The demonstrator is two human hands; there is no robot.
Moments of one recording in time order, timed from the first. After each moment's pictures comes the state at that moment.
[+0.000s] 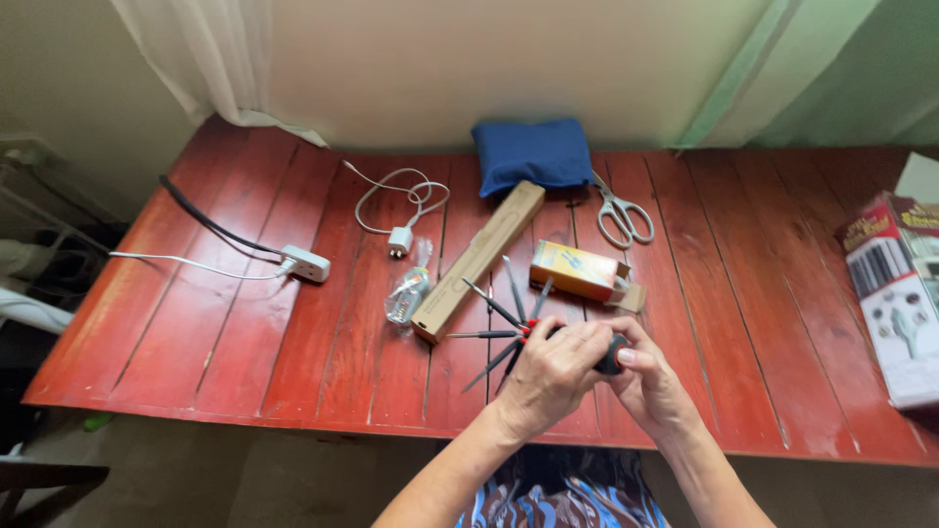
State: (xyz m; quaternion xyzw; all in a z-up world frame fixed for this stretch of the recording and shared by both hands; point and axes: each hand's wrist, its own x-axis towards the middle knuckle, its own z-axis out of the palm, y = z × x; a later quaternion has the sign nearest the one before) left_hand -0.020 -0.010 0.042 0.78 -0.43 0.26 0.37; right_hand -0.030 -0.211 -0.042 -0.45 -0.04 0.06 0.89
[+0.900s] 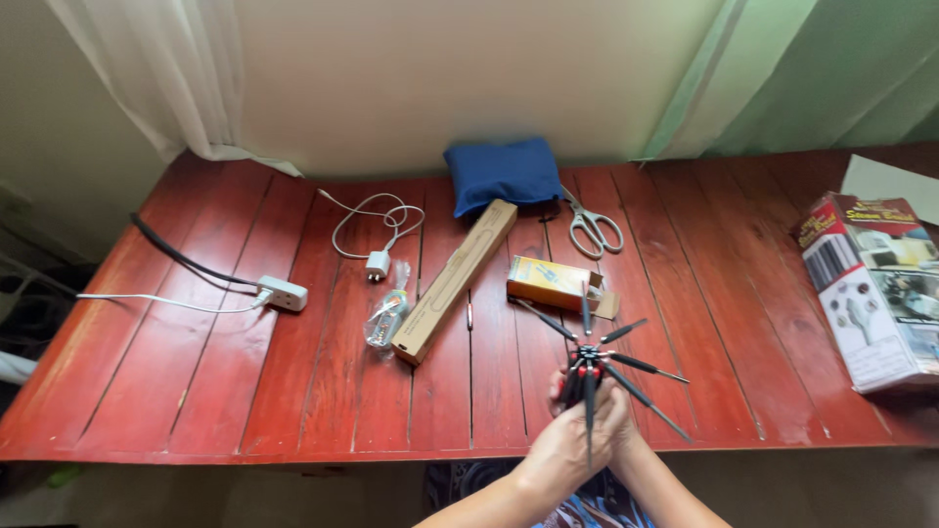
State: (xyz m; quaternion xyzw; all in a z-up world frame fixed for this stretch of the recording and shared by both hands) left_hand -0.064 -0.058 -0.027 0.81 -0.50 0.28 -0.15; right_hand -0.020 -0.198 -0.173 -0.30 0.00 0.11 0.95
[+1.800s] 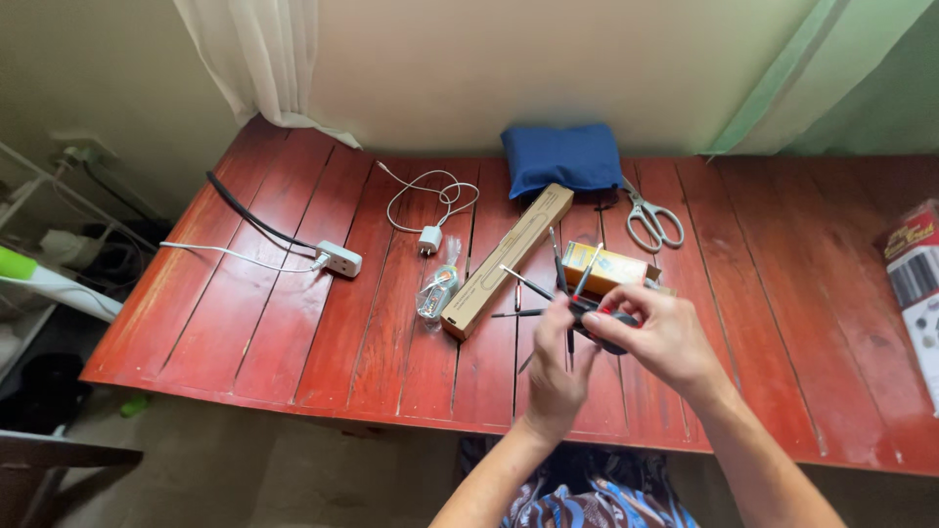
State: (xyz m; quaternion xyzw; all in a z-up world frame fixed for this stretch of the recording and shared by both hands) left_hand -0.019 -0.017 -0.034 0.68 -0.24 0.36 0.59; right_hand 0.001 -0.164 0.058 -0.89 -0.04 -0.03 0.46
